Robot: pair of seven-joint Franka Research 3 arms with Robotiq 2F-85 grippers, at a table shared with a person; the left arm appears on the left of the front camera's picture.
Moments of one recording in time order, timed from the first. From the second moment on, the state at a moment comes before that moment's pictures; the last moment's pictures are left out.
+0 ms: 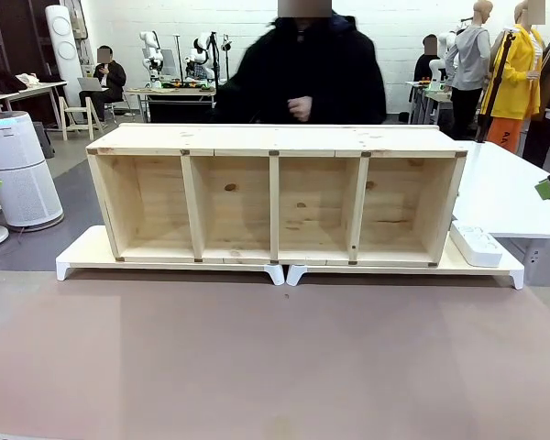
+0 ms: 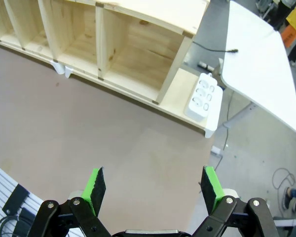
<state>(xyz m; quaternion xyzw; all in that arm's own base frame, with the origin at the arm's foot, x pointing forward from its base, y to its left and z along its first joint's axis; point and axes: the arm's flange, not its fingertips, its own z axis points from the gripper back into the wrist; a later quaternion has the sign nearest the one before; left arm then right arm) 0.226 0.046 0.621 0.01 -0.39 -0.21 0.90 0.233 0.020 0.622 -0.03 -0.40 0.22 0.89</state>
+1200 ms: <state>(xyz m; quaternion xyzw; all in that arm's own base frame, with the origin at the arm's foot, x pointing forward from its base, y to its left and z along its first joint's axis) 0.226 0.046 0.621 0.01 -0.39 -0.21 0.90 0.233 0.020 0.622 -0.03 -0.40 0.22 0.89</state>
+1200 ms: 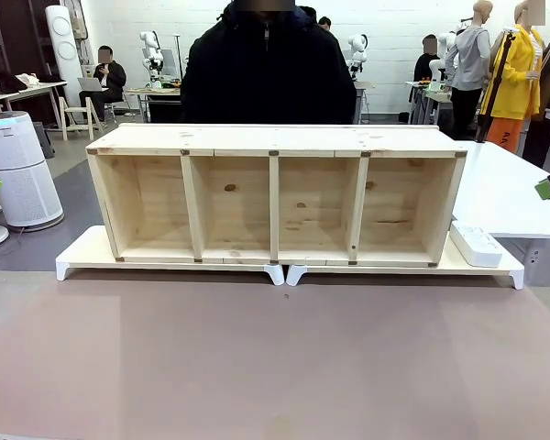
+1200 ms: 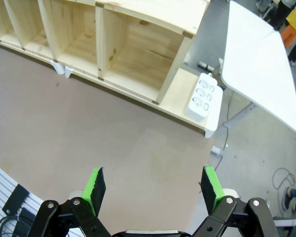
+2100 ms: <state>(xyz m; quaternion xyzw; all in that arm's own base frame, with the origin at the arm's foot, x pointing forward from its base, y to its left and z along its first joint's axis) 0.226 0.046 0.621 0.01 -0.39 -0.21 0.90 0.233 0.020 0.622 -0.03 -0.40 0.22 0.89</state>
